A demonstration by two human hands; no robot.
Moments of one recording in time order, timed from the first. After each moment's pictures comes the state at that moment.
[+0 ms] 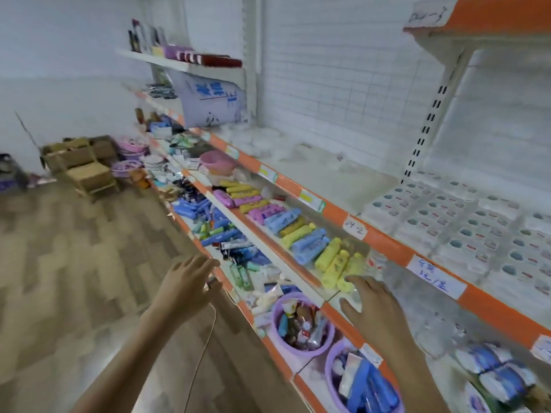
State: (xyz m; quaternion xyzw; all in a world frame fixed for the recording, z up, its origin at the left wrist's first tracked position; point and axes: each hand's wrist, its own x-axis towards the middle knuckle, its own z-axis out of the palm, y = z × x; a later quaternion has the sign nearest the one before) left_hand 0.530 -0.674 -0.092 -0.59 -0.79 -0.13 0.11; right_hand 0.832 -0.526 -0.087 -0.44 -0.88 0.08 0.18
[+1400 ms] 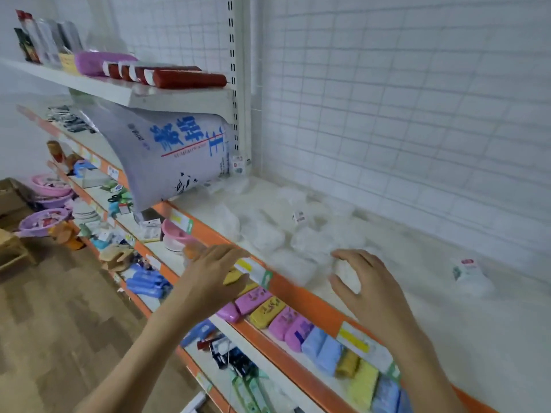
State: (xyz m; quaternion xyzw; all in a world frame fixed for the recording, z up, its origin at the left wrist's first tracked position) left_hand 0.110 -0.256 -0.041 -0.72 -0.65 -0.24 0.06; right_hand 0.374 -0.182 -0.032 -0.43 -0.84 0.08 0.33
